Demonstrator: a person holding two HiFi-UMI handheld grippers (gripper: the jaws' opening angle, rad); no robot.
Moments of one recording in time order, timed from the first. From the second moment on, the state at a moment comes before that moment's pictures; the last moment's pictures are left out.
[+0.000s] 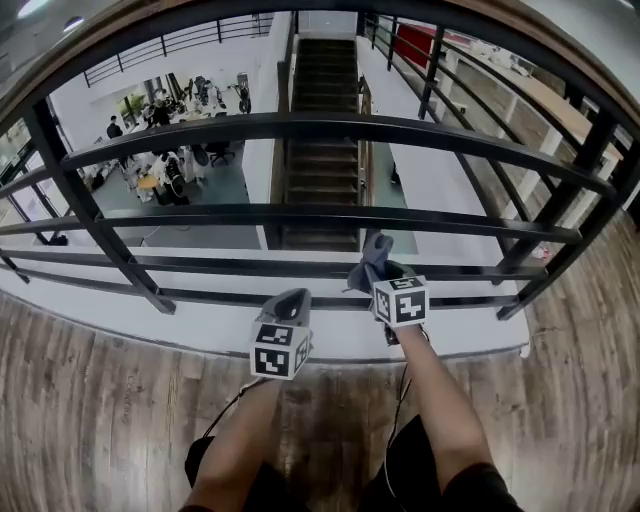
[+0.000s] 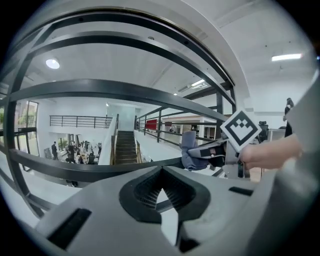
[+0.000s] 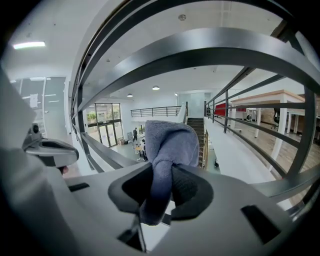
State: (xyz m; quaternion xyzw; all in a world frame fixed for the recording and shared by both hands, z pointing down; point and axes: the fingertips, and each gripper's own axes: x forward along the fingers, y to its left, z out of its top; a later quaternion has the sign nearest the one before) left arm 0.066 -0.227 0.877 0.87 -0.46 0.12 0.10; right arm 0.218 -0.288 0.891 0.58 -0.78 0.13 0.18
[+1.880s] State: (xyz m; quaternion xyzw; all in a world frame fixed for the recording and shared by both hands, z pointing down) left arm 0.411 -0.158 0.859 0.95 -0.29 0.13 0.04; right arm 0.744 -0.200 0.892 0.78 -0.58 0.18 0.15
